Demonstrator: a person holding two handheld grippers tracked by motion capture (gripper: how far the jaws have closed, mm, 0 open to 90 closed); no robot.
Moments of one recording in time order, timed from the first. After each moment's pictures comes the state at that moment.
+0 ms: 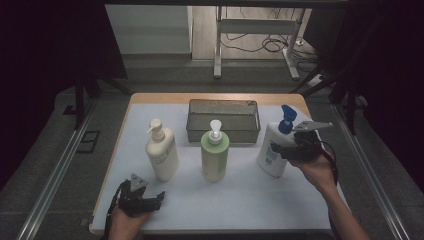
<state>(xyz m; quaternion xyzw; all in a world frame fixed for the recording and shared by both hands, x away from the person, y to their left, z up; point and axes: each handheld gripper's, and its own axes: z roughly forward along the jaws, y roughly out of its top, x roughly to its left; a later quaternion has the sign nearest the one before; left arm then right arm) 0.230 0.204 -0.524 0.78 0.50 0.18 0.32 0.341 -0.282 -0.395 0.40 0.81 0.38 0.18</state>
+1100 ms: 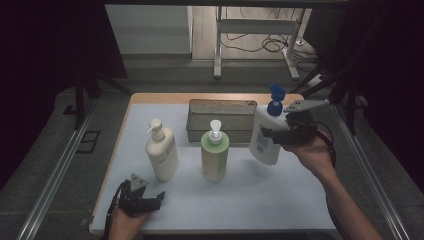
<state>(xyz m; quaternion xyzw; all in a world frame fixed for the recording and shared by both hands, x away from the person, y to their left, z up) 0.230 0.204 -0.524 0.78 0.50 0.18 0.32 0.345 -0.242 -0.324 0.36 0.82 0.39 0.19</state>
